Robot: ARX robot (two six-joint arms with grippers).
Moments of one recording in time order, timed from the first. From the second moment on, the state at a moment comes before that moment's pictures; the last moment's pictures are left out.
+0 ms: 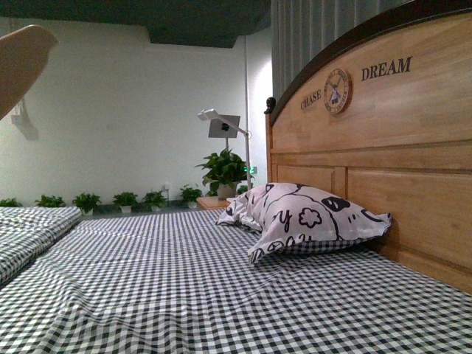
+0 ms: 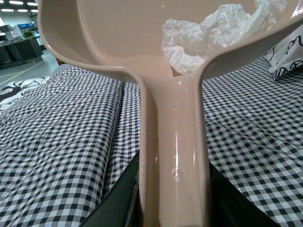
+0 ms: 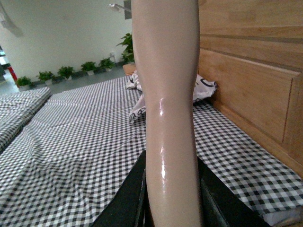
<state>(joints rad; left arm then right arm) -0.06 0.28 0.39 -0.06 -0.17 0.22 0.28 0.41 0.61 -0.09 0.12 0.17</state>
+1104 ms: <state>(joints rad) -0.06 0.28 0.39 -0.06 -0.17 0.21 0.29 0.41 0.61 -0.09 0.12 0.16</state>
